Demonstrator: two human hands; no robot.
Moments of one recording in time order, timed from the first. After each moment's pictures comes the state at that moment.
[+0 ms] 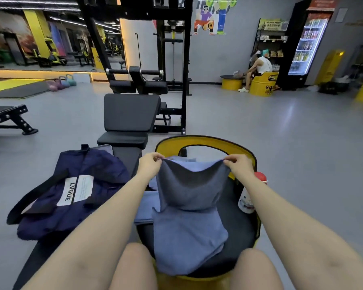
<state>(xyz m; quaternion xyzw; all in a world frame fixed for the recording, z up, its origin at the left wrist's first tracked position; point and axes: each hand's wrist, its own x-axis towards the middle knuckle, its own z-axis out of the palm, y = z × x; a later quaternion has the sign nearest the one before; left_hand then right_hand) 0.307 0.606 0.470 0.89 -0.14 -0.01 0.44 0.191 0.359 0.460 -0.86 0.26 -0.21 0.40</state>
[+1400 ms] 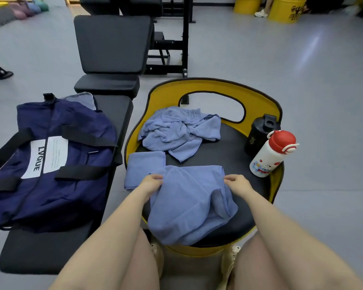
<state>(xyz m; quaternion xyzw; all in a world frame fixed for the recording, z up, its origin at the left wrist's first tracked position) 0.323 0.599 0.263 0.84 0.05 -0.34 0.42 0.202 0.342 0.245 -0.81 0.38 0.11 0.44</state>
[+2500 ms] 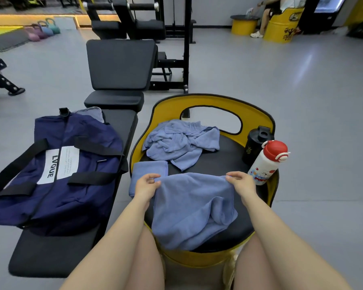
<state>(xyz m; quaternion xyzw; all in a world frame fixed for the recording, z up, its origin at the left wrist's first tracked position) 0.302 0.617 0.294 0.78 0.07 -0.19 0.59 0.191 0.357 0.283 -0.70 0.41 -0.12 0.57</state>
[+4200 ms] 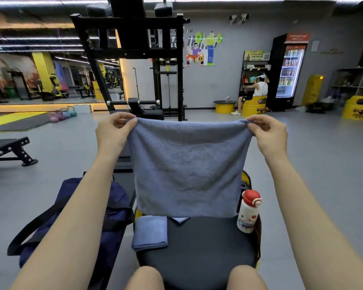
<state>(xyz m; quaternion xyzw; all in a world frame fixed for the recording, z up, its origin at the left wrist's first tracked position) 0.272 0.671 0.630 0.71 -0.23 0.25 0.61 0.114 0.370 0.617 -0.73 0.11 -0.52 0.43</state>
